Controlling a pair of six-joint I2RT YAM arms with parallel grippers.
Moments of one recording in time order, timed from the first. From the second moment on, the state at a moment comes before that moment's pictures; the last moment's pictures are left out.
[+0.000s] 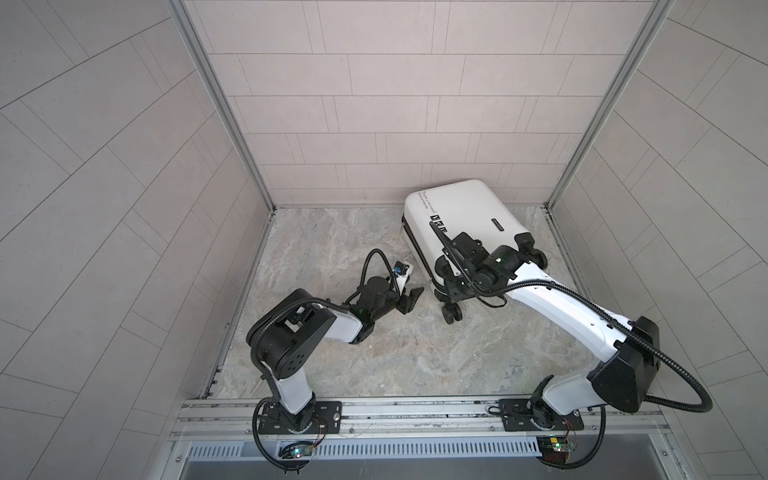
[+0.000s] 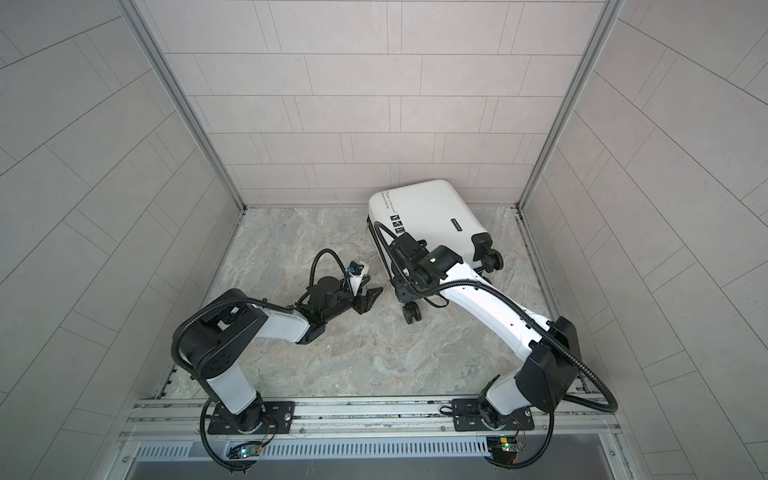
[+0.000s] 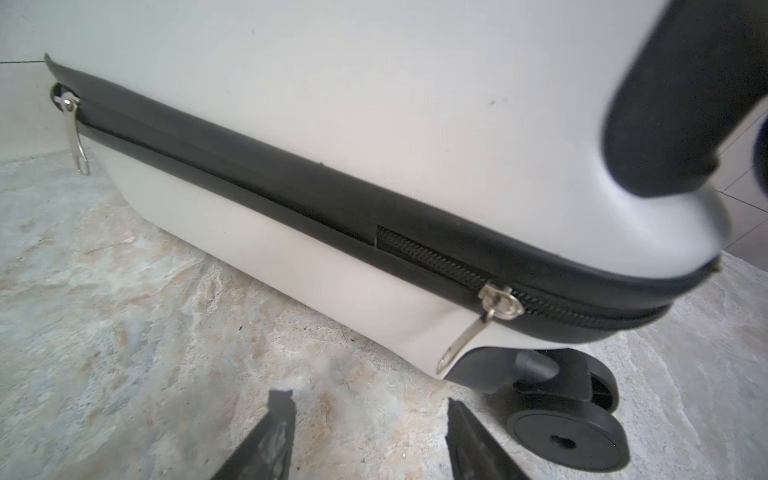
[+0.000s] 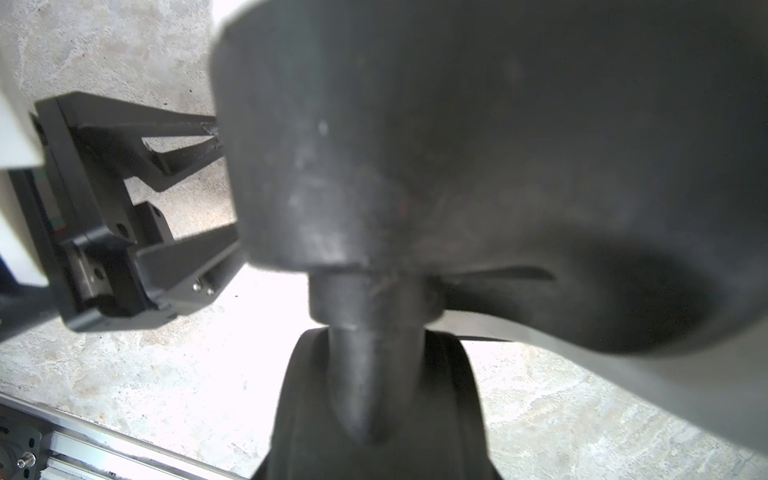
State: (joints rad) left arm -0.67 1.75 0.58 0.86 0.19 -0.11; right arm 0.67 1.46 1.38 -1.08 0.11 0.42
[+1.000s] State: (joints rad) left arm -0.67 1.84 0.72 0.84 0.38 -0.12; right arm 0.67 1.46 1.38 -1.09 0.11 0.42
